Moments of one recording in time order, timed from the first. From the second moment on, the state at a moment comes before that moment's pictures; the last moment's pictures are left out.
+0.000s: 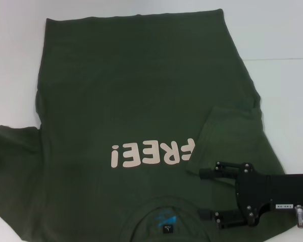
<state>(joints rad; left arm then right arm) -0.52 -2.12 0.56 1.27 2.78 1.46 -2.61 0.43 2.10 -0.81 -0.65 -1.98 -1.70 1.13</state>
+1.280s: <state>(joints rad) -0.65 -2.14 0.63 0.88 2.42 1.36 -2.54 0.43 2.09 -0.81 -0.63 -1.98 -1.68 1.12</state>
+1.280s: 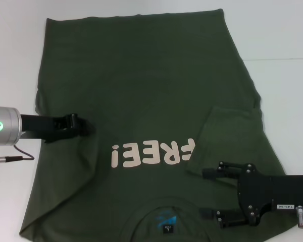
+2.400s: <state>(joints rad) -0.62 -2.08 0.39 0.79 2.21 1.79 -1.75 0.40 2.09 -0.62 -1.14 -2.05 -1.83 1.90</state>
